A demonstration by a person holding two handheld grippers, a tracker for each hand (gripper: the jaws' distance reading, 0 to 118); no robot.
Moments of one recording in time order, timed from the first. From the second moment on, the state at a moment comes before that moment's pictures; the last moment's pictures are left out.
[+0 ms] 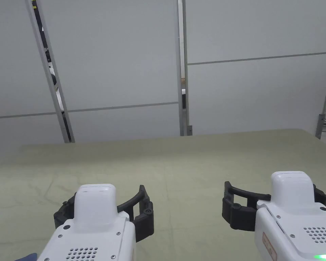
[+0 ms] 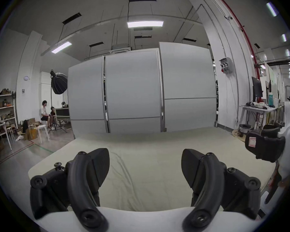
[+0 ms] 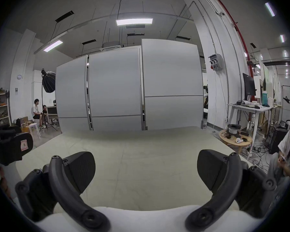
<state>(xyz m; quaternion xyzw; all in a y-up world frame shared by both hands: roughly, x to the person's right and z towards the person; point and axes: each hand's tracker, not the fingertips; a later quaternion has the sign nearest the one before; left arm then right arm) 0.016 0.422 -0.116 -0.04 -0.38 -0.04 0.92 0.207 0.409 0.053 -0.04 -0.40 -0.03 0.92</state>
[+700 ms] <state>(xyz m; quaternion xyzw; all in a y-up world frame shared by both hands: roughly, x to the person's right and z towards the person) 0.029 0.415 -0.114 -0.05 -0.39 -0.06 0.92 0.210 0.403 0.055 -0.05 -0.40 -0.03 0.91</state>
